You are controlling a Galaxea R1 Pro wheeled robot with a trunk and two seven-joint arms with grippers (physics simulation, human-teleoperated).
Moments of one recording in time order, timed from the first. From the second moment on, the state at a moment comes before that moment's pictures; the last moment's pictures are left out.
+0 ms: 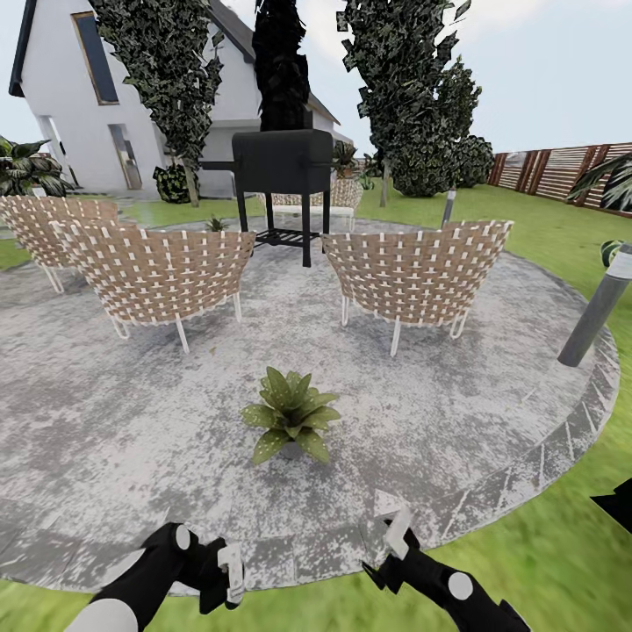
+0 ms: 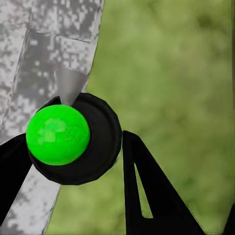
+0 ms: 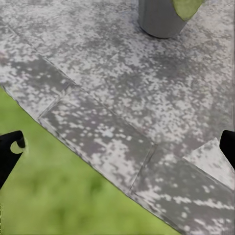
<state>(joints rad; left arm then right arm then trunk) -0.52 0.02 0.06 -0.58 -1.07 -0.02 -0.95 -0.44 -0.05 0.15 -0.46 0.42 -0.35 0.41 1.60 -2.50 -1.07</state>
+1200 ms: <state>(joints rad) -0.53 -0.09 -0.10 -0.60 -1.07 -0.02 -0.85 -0.45 0.09 0.26 -0.52 0.43 -0.34 0.63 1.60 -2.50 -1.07</state>
